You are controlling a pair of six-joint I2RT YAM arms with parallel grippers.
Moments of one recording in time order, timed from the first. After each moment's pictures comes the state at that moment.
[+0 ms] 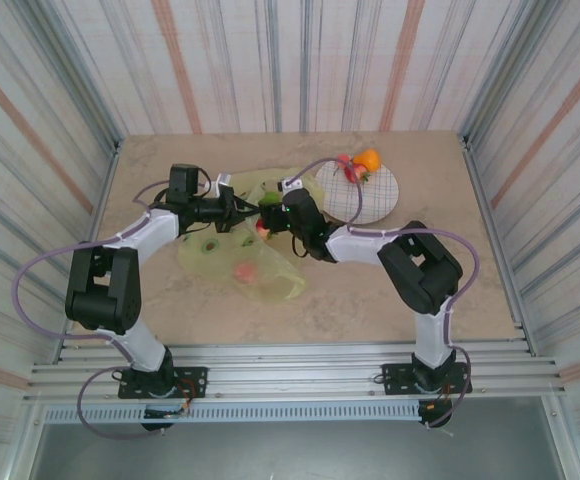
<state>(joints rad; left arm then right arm) -0.19 1.66 1.05 -0.11 0.98 -0.90 0.76 1.93 1.14 0.36 0.17 0.41</state>
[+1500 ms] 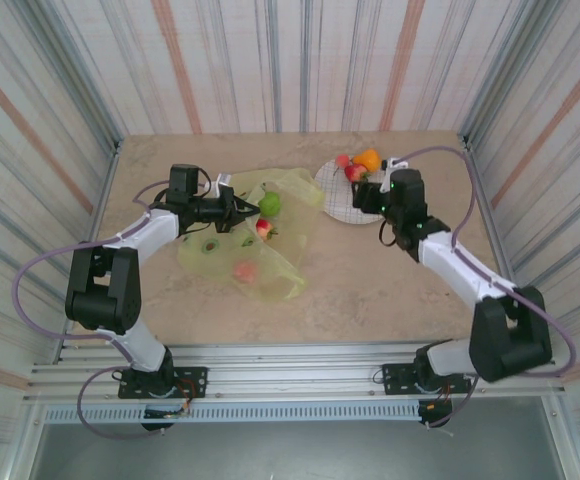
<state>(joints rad) -0.19 1.66 1.05 -0.11 0.98 -0.90 0.28 1.38 0.91 0.02 0.01 0.36</state>
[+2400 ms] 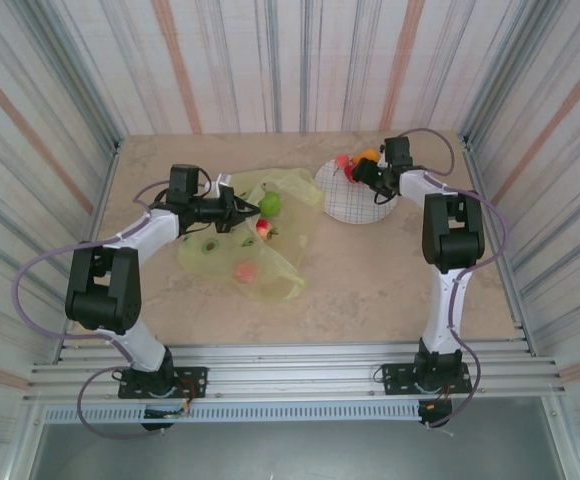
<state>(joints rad) -0.19 1.66 1.05 -0.11 0.98 -0.89 0.10 2.18 1.58 -0.23 -0.24 0.52</state>
